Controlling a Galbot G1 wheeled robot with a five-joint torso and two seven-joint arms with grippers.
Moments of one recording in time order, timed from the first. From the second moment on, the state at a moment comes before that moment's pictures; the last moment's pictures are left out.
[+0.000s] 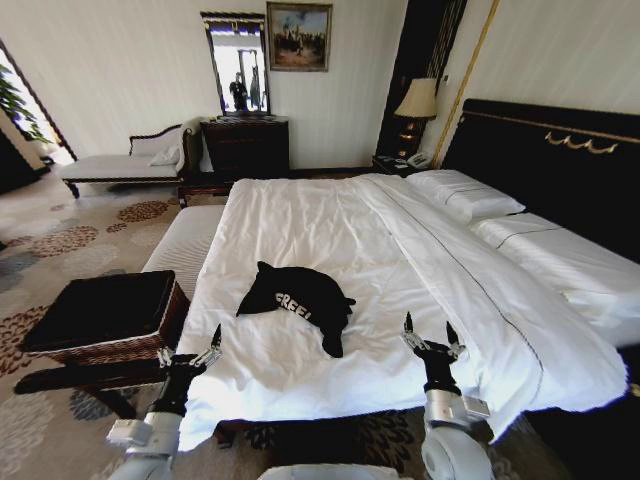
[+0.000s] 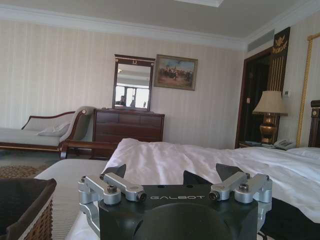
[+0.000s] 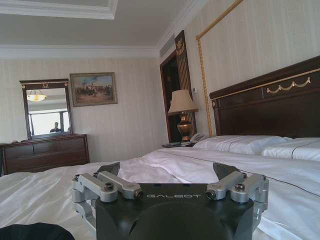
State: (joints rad) left arm 1.88 -1.40 -0.74 -2.24 -0.37 -0.17 0.10; right arm -1.73 1.37 0.55 2.15 0.26 0.25 0.29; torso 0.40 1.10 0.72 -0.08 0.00
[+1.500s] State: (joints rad) left arm 1.91 -1.44 -0.74 -2.28 -0.31 -0.16 0.08; right arm -1.19 1.18 0.31 2.02 1.32 -0.23 0.66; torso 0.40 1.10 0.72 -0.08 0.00
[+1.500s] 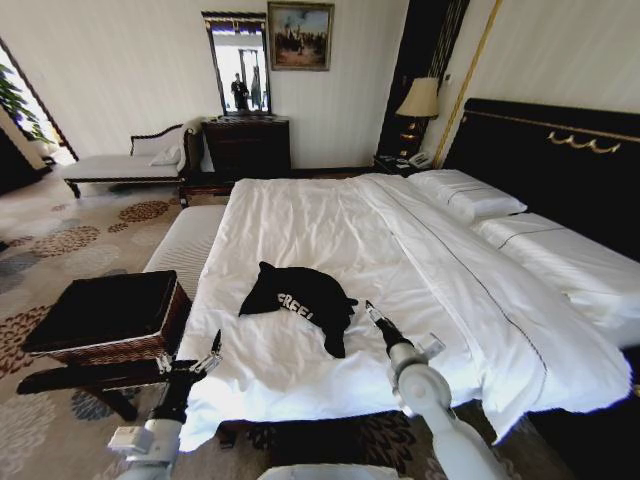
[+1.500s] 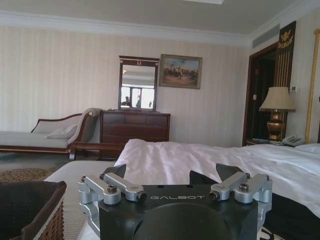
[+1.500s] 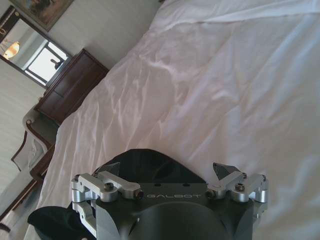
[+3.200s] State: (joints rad) left arm 1.88 -1.46 -0.73 -2.23 -0.27 -0.16 0.05; right arm -1.00 1.23 0.23 1.80 1.32 -0.30 0.72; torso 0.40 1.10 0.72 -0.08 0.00
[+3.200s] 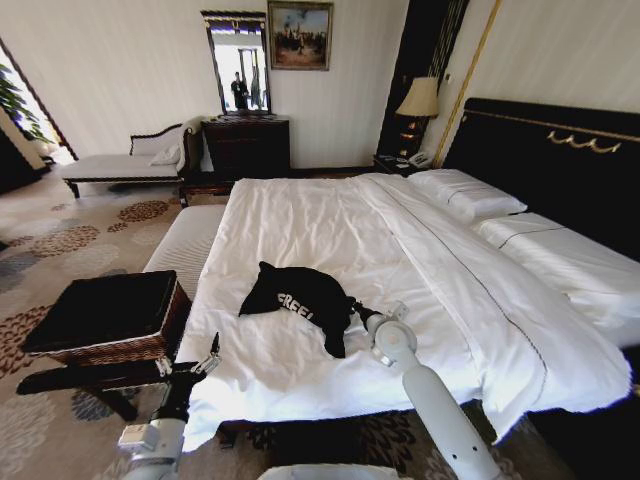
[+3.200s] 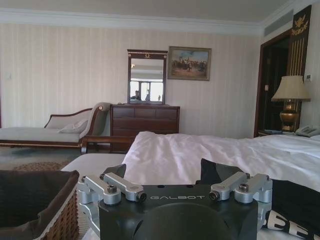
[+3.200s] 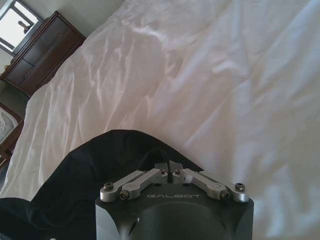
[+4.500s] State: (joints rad) left arm 0.90 -0.99 -0.19 -1.59 -0.76 0.18 0.02; right arm -1.16 1.17 0.24 1.87 0.83 -0.02 0.36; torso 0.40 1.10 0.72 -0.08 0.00
